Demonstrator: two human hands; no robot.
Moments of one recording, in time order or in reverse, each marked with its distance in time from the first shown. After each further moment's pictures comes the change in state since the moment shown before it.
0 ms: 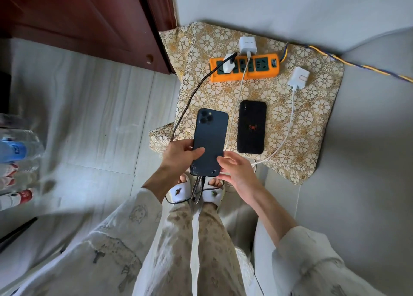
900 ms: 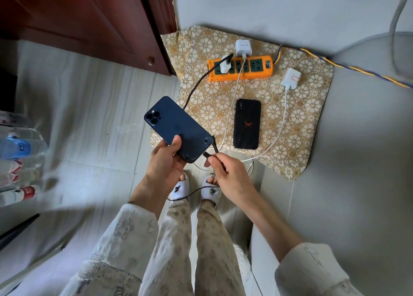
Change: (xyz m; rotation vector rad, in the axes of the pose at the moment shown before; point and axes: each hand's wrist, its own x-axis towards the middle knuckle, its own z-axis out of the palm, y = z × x) left_hand -0.045 0.004 -0.008 -0.946 0.027 0.001; right_hand -0.060 -0.016 0.019 -0.650 0.018 -0.442
